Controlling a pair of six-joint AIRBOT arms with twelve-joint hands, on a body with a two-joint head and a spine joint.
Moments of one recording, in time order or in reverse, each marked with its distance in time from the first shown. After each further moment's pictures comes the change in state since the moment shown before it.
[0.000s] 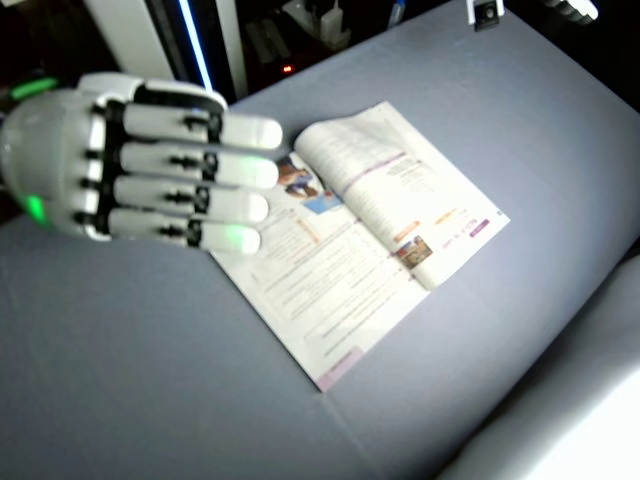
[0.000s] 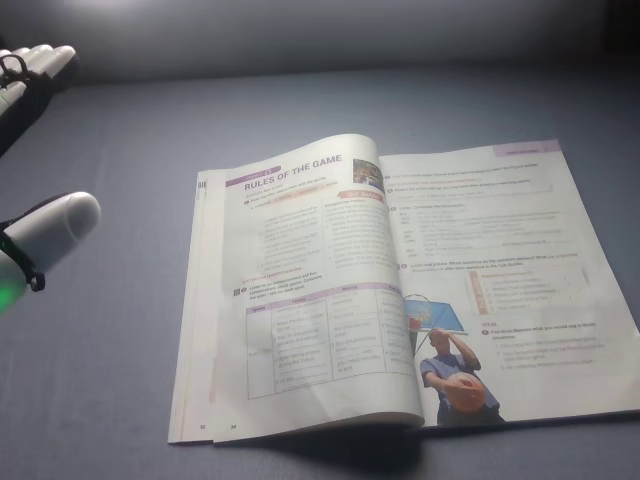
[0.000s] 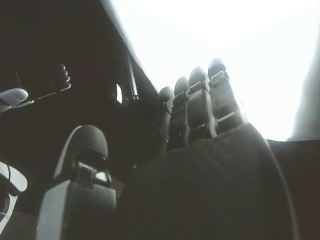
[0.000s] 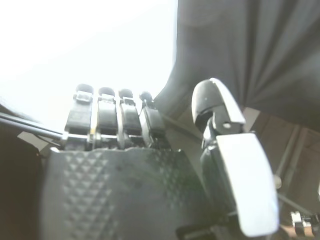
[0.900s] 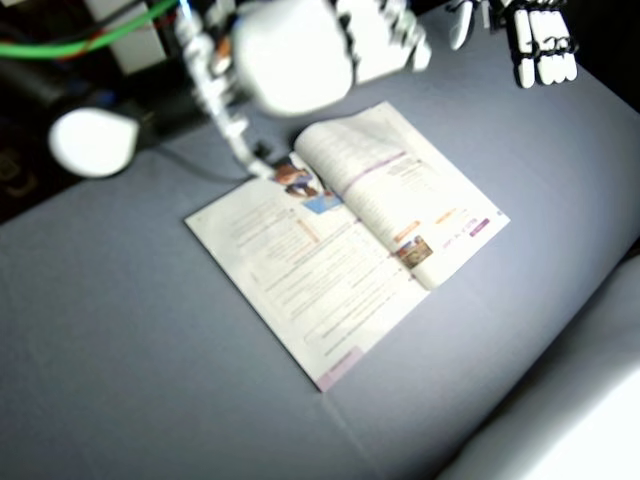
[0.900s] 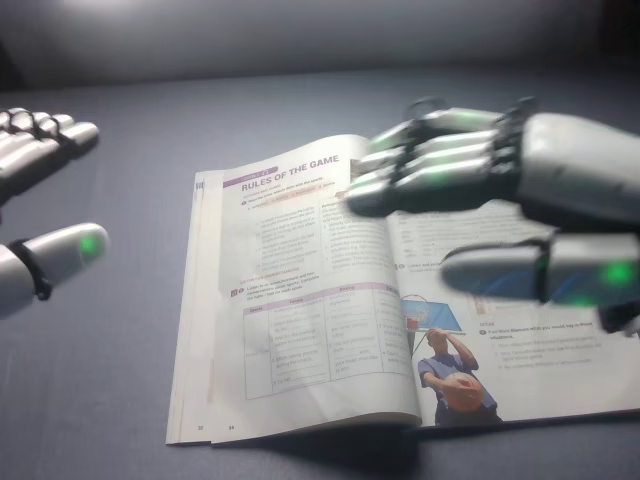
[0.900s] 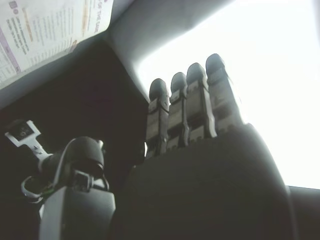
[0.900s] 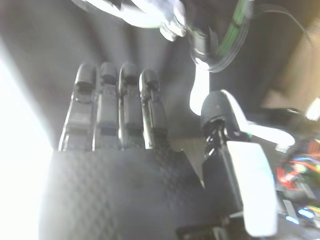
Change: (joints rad) left arm -0.015 0.024 0.049 -0.026 0.283 0.101; right arm 0.410 -0.141 0.115 -0.677 -0.526 0.168
